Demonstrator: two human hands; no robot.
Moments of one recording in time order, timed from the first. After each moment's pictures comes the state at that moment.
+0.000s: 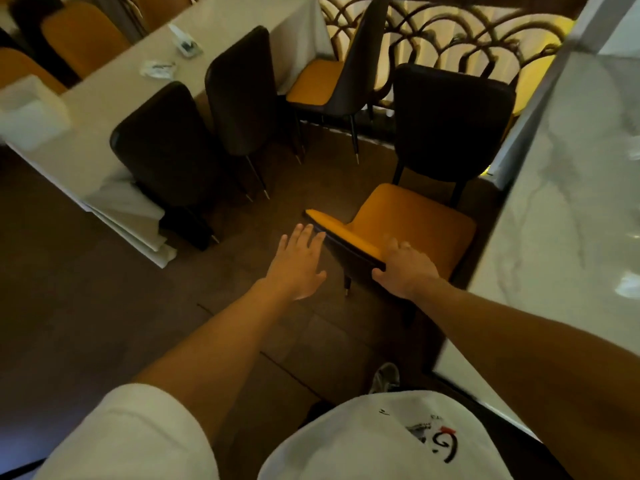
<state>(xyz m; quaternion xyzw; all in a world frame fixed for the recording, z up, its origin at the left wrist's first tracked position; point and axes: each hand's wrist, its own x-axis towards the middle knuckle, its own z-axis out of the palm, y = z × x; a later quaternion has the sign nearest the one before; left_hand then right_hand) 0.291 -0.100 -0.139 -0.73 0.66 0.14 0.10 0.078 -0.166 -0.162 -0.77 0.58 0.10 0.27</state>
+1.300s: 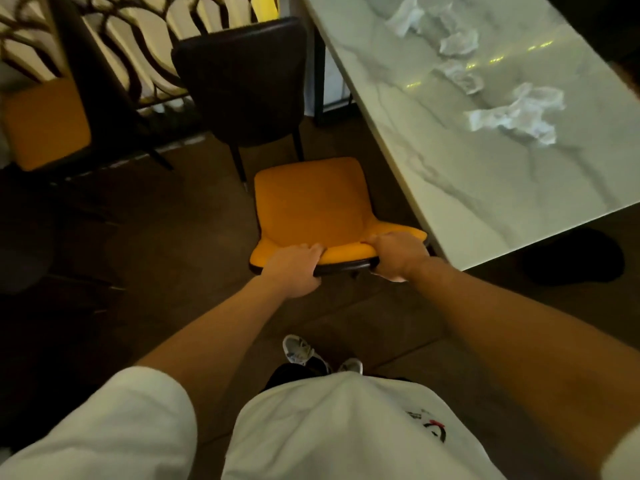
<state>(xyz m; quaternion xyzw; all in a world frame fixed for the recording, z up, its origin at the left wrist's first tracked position) 0.353 -0.270 -0.206 -0.26 0.92 0.20 0.20 0.150 -0.150 -0.197 -0.58 0.77 0.10 0.25</state>
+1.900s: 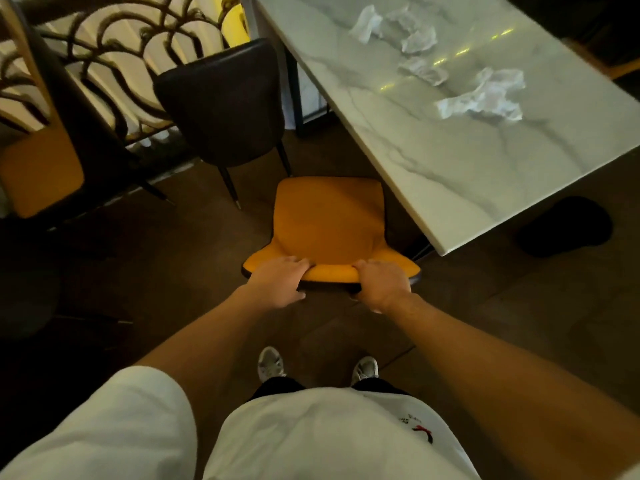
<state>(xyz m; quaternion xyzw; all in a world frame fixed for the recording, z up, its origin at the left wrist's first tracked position) 0.391 -0.274 -0.210 -0.17 0.95 0.16 0.21 0.229 -0.099 -0.209 -0.49 0.84 0.04 0.23</state>
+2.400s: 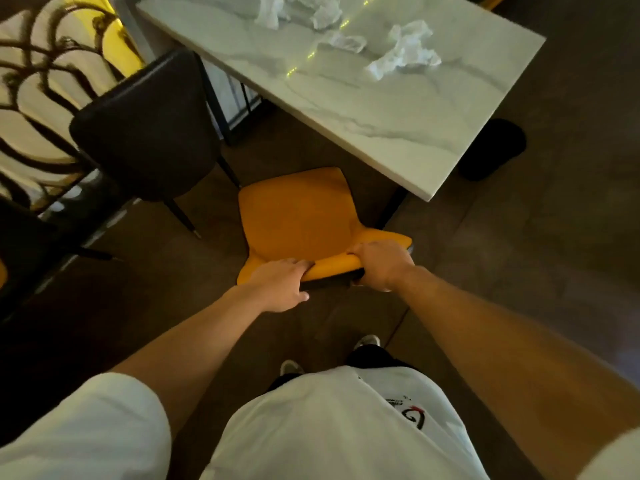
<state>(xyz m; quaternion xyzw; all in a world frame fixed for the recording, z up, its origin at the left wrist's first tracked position) 0.425 -0.345 -0.205 0.02 0.95 0.17 0.26 0.300 -0.134 -0.203 -0.38 0.88 0.05 0.26</state>
